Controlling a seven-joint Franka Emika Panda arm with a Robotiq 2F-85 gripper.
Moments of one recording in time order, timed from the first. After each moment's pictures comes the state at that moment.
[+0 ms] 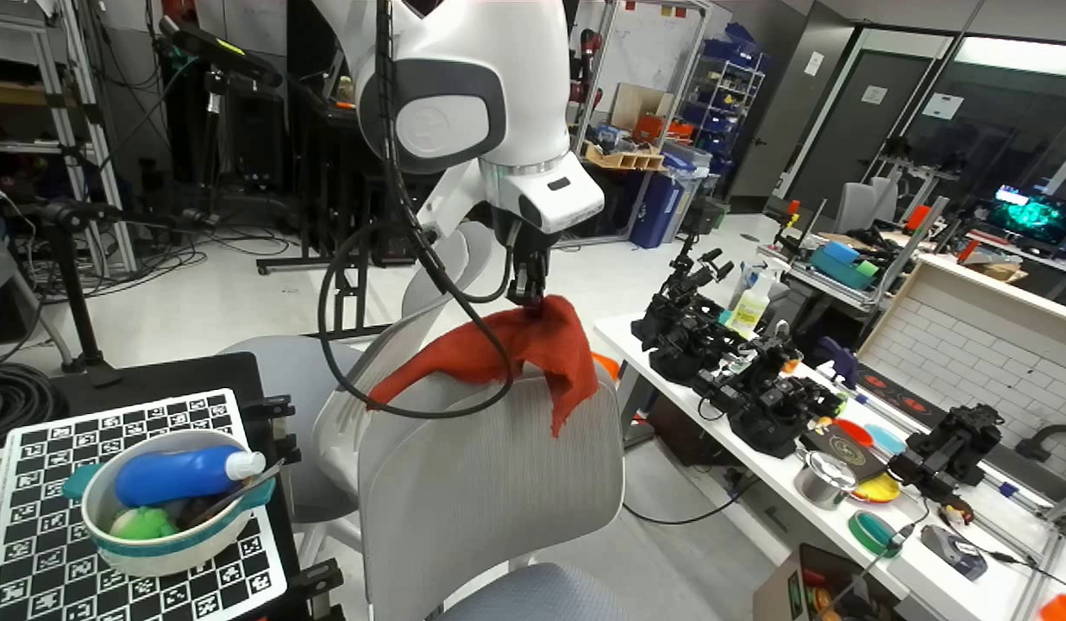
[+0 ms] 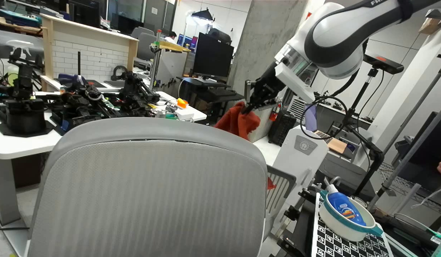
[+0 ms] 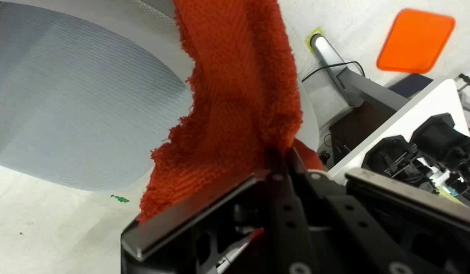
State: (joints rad) arm 0.03 0.13 -0.02 -2.25 0.22 2.76 0.53
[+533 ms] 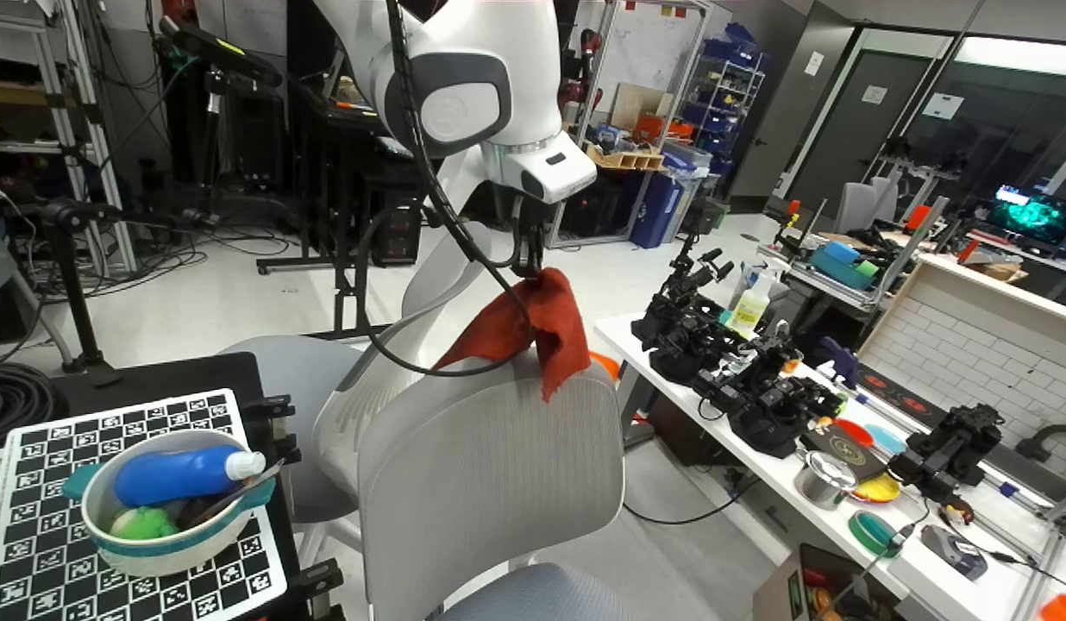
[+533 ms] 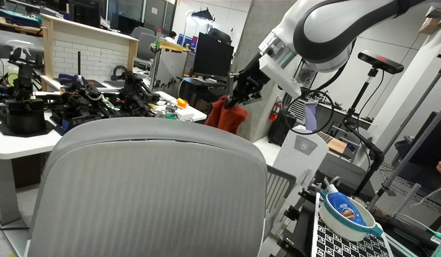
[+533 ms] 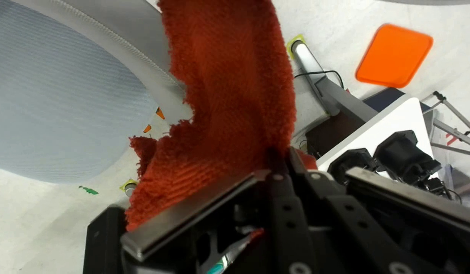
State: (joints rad) arm 0.11 0.19 -0.02 -2.16 0.14 2.76 0.60
